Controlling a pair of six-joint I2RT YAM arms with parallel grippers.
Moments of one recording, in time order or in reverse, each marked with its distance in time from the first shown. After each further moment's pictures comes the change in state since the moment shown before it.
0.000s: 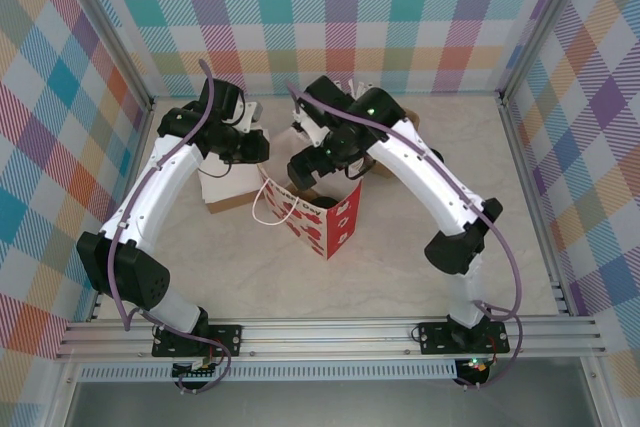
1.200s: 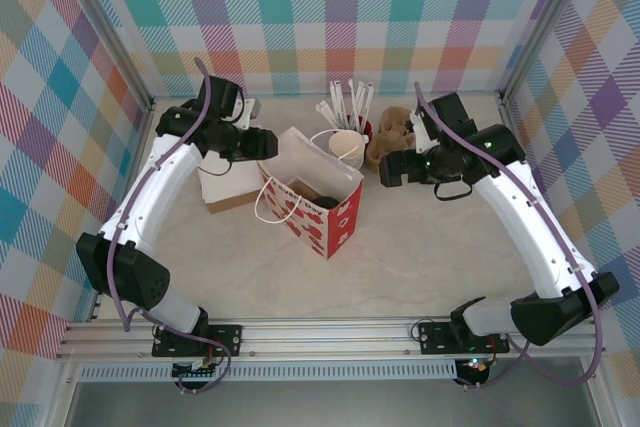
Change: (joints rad) left arm 0.000 -0.002 0.026 0.003 0.003 -0.053; right arm -0.399 -0.634 -0.829 0.275 -0.034 0.088
